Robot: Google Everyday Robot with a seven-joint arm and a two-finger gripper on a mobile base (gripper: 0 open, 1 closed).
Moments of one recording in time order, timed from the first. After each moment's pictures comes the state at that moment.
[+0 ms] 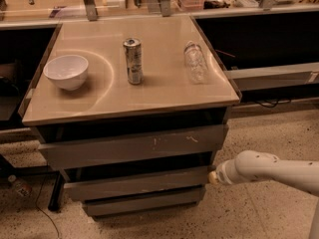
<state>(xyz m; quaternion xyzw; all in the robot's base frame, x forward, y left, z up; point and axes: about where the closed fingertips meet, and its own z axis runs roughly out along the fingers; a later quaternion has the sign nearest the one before) 0.542 -0.220 0.431 -0.20 0.95 0.12 0.20</state>
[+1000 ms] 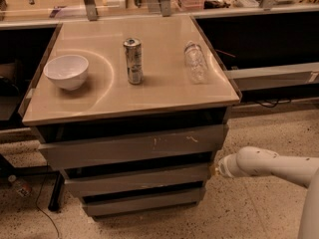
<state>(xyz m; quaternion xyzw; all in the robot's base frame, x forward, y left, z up) 0.580 -0.234 0.431 -0.14 0.96 0.12 0.23</state>
